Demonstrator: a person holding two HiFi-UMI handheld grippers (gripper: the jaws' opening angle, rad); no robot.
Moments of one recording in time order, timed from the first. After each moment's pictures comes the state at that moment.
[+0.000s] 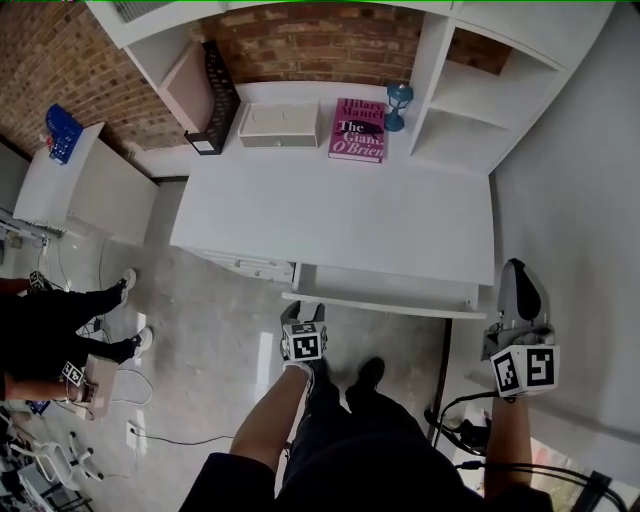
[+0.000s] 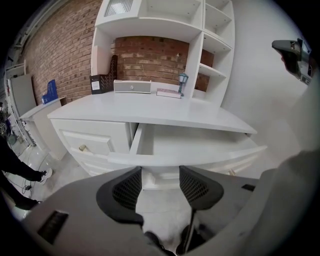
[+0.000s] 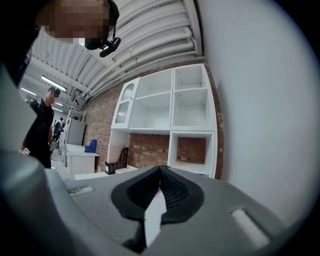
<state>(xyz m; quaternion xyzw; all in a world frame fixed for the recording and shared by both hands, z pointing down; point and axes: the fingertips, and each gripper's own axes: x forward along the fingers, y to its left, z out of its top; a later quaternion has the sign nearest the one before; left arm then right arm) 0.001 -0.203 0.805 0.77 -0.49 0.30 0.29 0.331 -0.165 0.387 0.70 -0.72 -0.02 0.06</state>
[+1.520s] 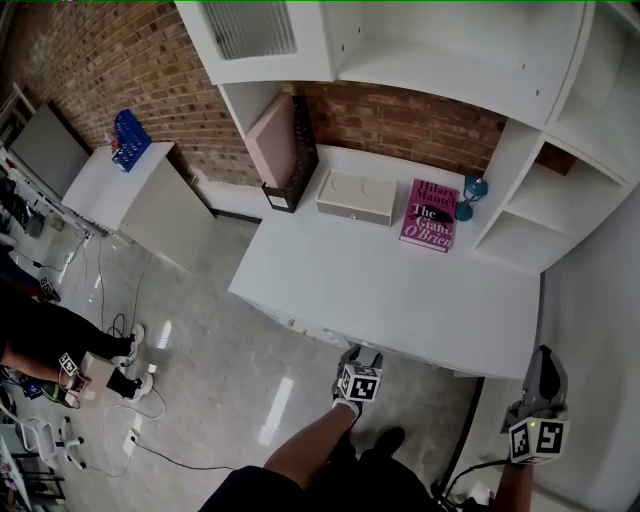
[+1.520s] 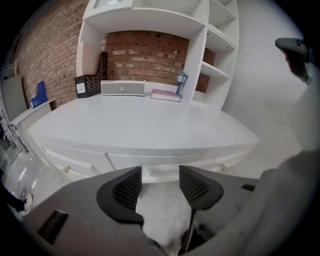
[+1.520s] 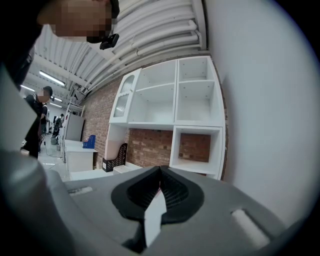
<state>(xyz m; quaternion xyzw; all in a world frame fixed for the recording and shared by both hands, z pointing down) 0.033 -0.283 0.800 0.78 -0.46 0.31 0.28 0.311 -0.224 0.397 0.70 -0.71 -0.01 0.08</state>
